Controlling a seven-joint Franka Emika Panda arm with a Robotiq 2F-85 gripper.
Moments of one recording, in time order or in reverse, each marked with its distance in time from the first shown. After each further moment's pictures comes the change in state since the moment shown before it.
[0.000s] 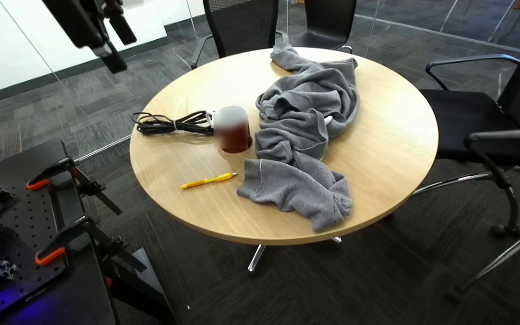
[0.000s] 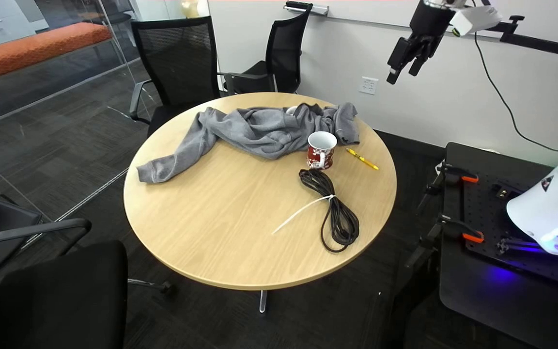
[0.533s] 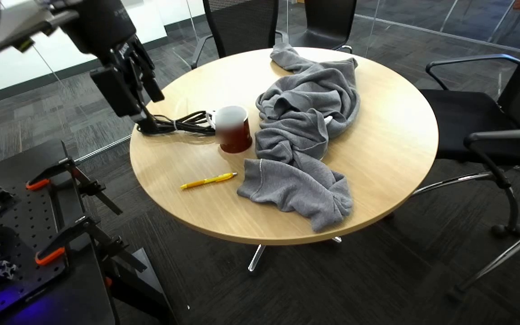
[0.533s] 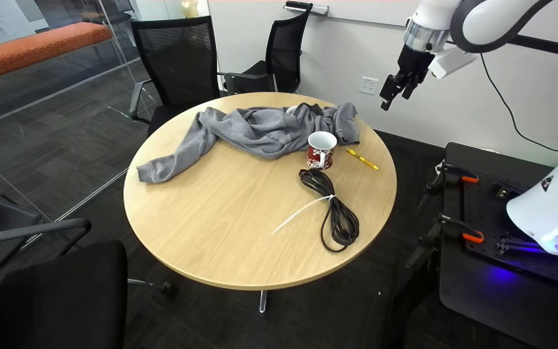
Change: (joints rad) arm -0.064 0.214 0.003 -0.052 -0.154 0.242 0.072
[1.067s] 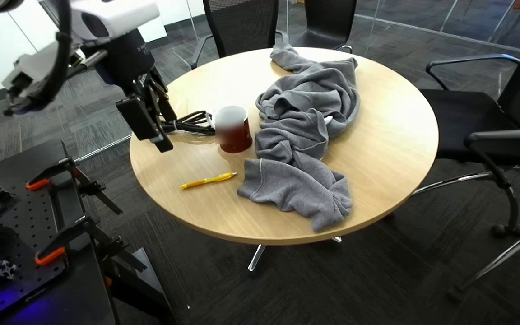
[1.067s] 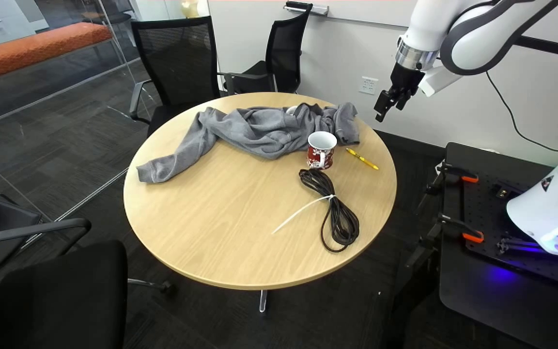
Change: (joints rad) arm -0.011 0.132 -0.007 0.003 -0.085 0.128 0.059
